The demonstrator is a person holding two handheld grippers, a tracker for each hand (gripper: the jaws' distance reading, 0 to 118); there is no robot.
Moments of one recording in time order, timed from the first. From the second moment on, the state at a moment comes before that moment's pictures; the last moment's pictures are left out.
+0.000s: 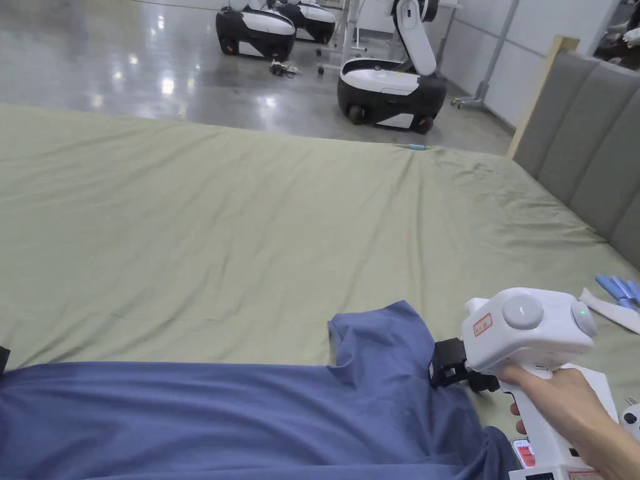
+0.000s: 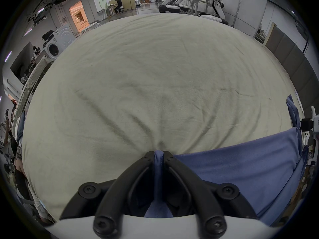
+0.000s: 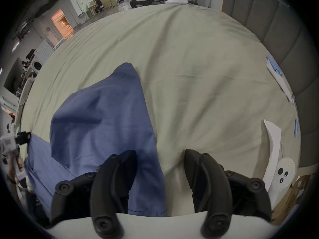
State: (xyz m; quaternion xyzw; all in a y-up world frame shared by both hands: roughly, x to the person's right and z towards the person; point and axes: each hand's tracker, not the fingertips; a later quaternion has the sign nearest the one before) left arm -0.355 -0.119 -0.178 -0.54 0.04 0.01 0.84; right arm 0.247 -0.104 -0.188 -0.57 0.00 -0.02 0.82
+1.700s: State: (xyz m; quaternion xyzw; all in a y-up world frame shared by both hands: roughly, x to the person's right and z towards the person) left arm -0.349 0.028 0.195 -0.16 -0.02 0.08 0.98; right arm 0.205 0.032 0.153 -0.18 0.09 -0.09 0.97
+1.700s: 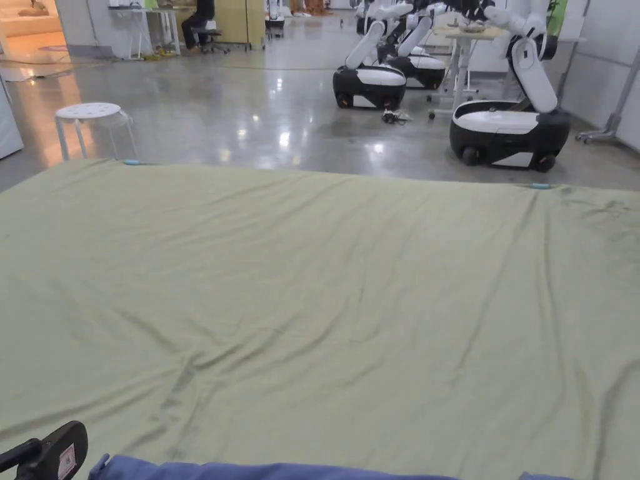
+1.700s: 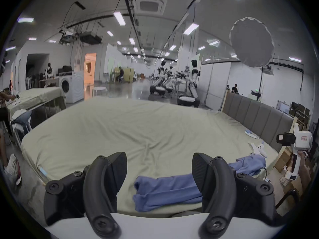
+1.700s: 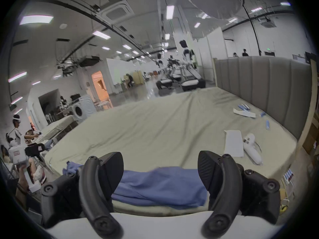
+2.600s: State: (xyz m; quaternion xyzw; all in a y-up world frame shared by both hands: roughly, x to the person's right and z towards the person) left arm -0.382 -0.007 0.181 -0.22 -0.06 0.23 0.95; right arm 0.151 -0.008 0.158 -0.21 0.11 -0.05 0.97
